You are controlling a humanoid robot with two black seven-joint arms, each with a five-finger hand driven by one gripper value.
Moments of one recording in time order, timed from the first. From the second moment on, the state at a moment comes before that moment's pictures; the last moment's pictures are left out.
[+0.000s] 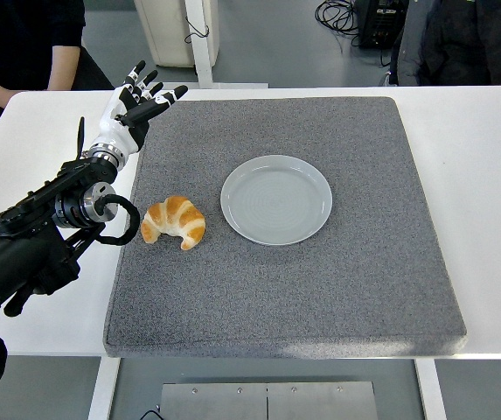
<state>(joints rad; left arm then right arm) -0.88 0.17 -0.60 -0.67 0.12 0.10 -0.34 -0.08 0.00 -0.01 0.17 -0.10 -0.09 0.28</state>
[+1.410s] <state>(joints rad) -0.88 0.15 -0.60 -0.67 0.12 0.10 -0.34 -0.08 0.00 -0.01 0.16 -0.10 -0.09 0.28</state>
